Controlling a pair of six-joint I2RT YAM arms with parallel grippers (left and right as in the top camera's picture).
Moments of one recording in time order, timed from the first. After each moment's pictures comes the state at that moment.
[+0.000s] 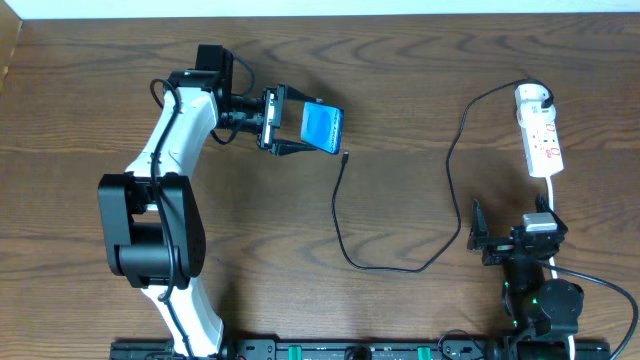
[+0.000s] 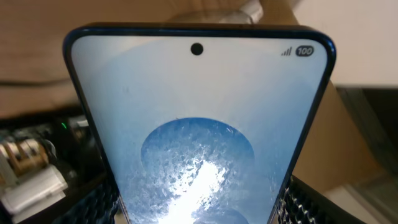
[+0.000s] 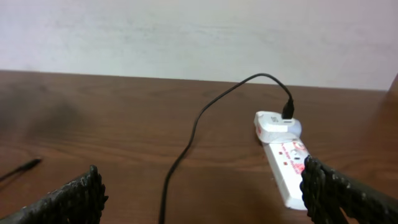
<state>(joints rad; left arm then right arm) -0.05 1.99 1.54 -0.97 1.23 -1.14 -0.01 0.01 0.01 -0.07 -0.07 -0.04</state>
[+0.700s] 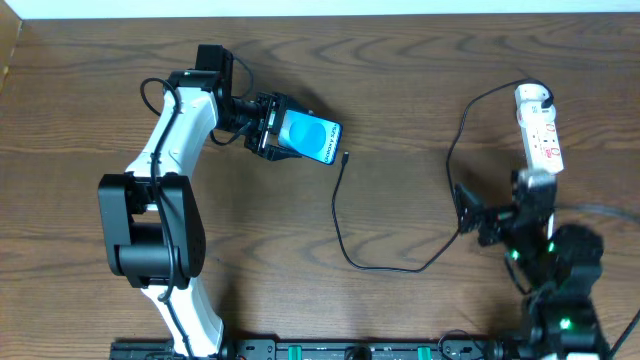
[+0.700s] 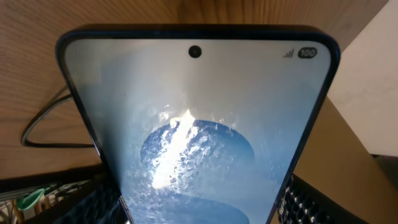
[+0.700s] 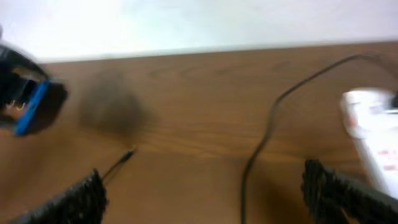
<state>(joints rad) -0.05 1.99 1.54 -0.97 0.94 -1.14 -0.01 0.61 0.43 -0.16 -0.36 0.10</state>
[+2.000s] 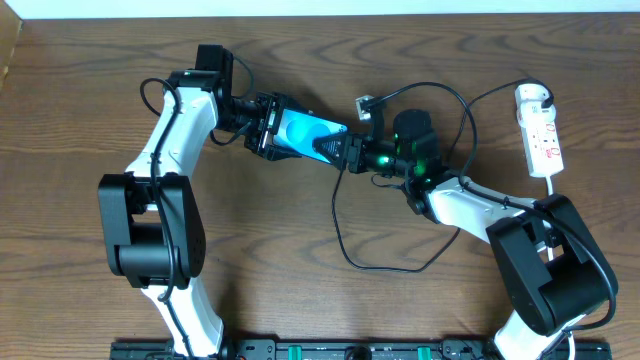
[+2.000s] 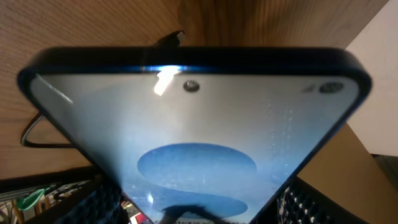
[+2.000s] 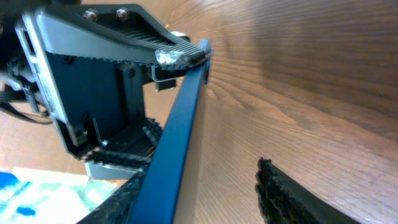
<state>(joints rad) -0.05 1.99 1.54 -0.97 0.95 -1.14 0.48 1.84 0.87 0.62 -0.69 0.81</state>
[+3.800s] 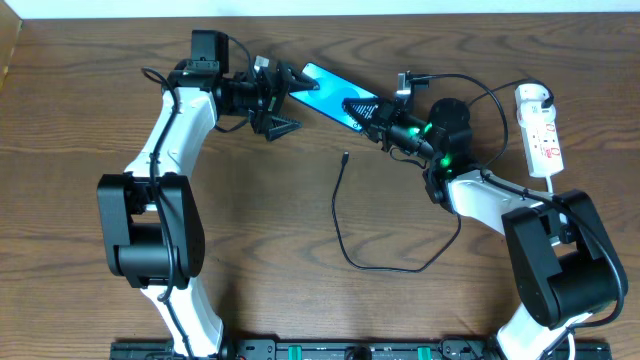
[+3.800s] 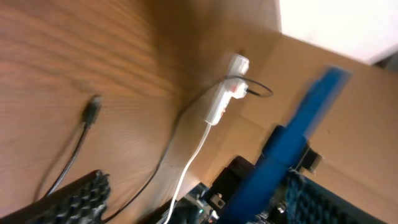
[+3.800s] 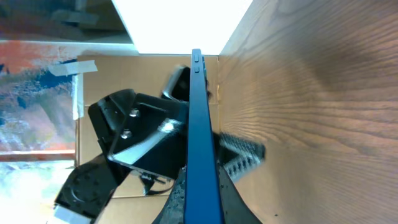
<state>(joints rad) -0.04 1.99 1.54 -0.65 1.04 -0.81 0.35 1.84 0.87 0.90 -0.68 1.45</state>
